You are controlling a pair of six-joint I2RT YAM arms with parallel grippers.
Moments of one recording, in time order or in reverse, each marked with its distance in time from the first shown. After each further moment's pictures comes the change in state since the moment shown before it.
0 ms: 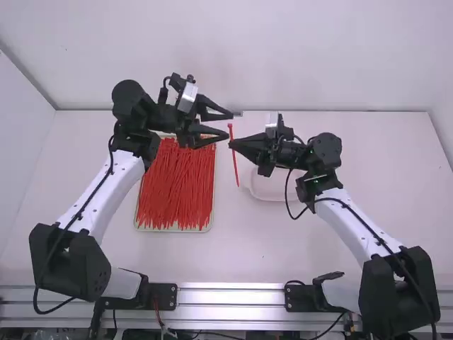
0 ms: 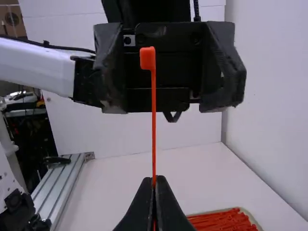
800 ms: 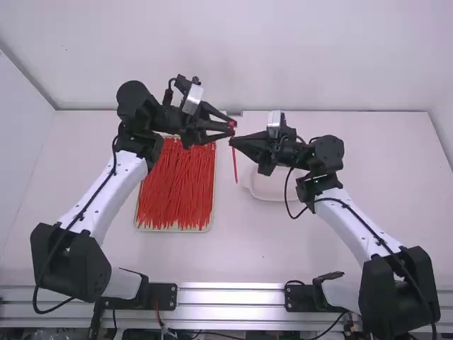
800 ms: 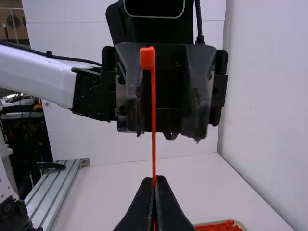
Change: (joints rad) left arm -0.031 0.000 0.000 0.000 -0.002 -0.002; right arm 0.000 0.000 0.000 0.065 0.017 0.026
